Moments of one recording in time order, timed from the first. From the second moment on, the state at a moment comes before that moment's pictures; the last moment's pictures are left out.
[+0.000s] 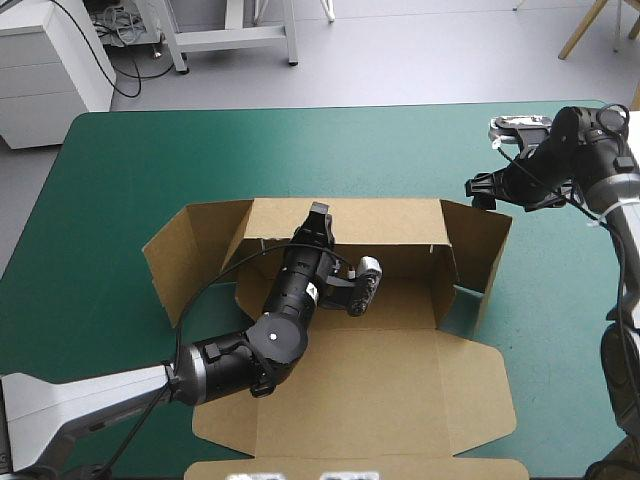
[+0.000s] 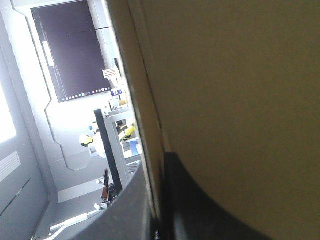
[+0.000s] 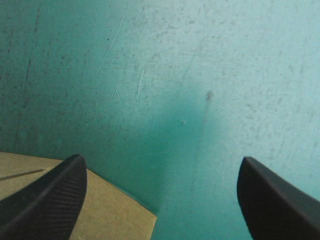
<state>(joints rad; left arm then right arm) -1.10 1.53 -0.99 1.62 0.76 -0.26 0.00 1.71 -1.64 0.14 1.21 -0.13</state>
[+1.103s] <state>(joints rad) -1.10 1.53 -0.99 1.62 0.77 -0.34 0.00 1.07 -0.84 0.52 0.83 -0.44</state>
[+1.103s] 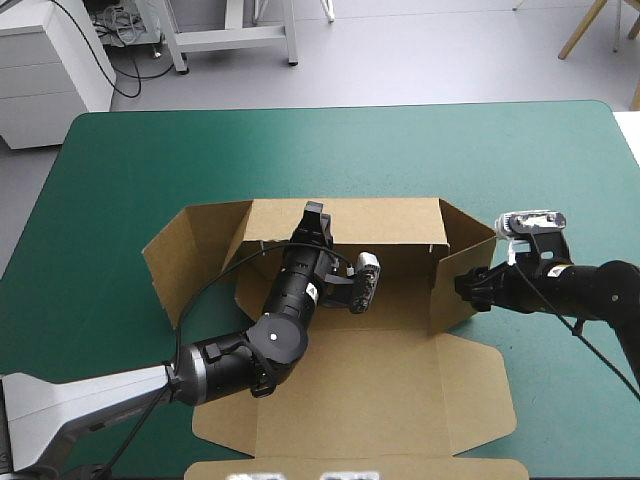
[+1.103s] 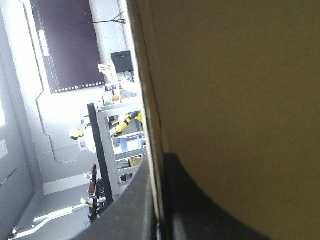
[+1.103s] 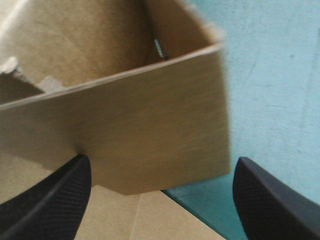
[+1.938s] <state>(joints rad) -1.10 1.53 -0.99 1.62 0.77 -0.34 0.25 1.06 -0.73 0.77 0.72 -0.66</state>
